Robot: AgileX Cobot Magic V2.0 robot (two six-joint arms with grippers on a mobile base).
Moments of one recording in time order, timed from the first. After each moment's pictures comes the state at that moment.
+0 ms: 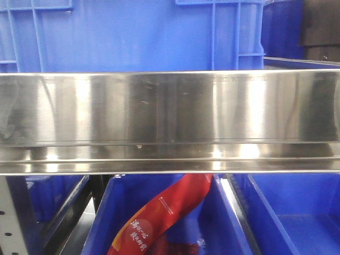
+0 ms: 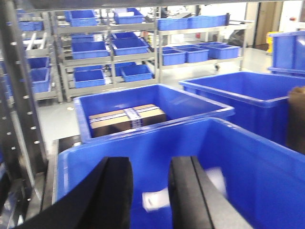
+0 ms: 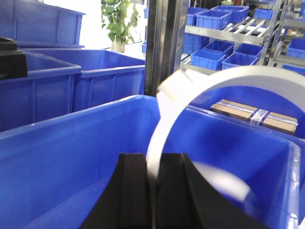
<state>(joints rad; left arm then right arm) -0.34 1.35 -1.25 0.01 0.00 0.05 0.46 1.41 -1.26 0.35 0.01 -0.38</state>
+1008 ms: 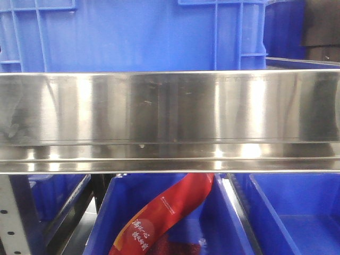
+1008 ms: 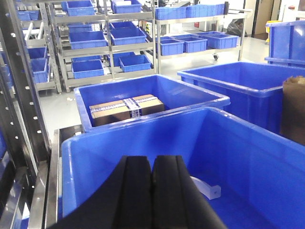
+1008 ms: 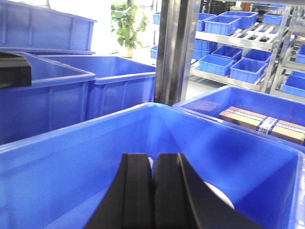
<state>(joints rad) -0.34 1.29 -1.25 0.01 0.10 0.05 0.48 1.35 -1.26 0.35 0.06 -0.38</state>
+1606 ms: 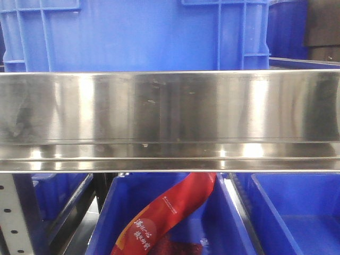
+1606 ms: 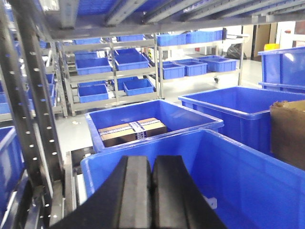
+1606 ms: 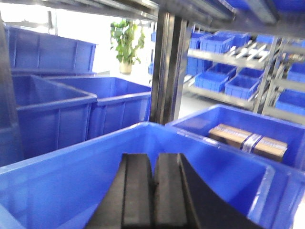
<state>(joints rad) -0.34 1.03 -1.17 0.04 0.18 0.05 0.43 1.11 -1.24 0.34 0.20 -0.38</state>
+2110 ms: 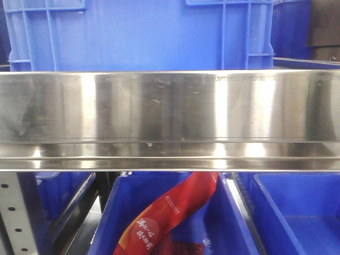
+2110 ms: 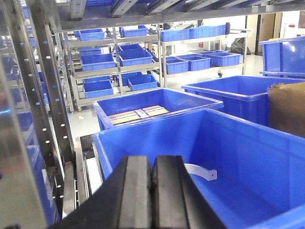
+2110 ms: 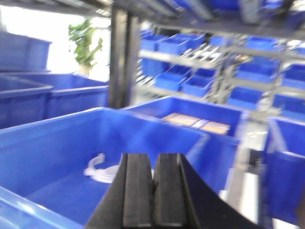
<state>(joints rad) -0.34 0.85 -0.98 0.05 0.18 0.05 0.25 0.79 -0.94 0.34 0.18 -0.38</state>
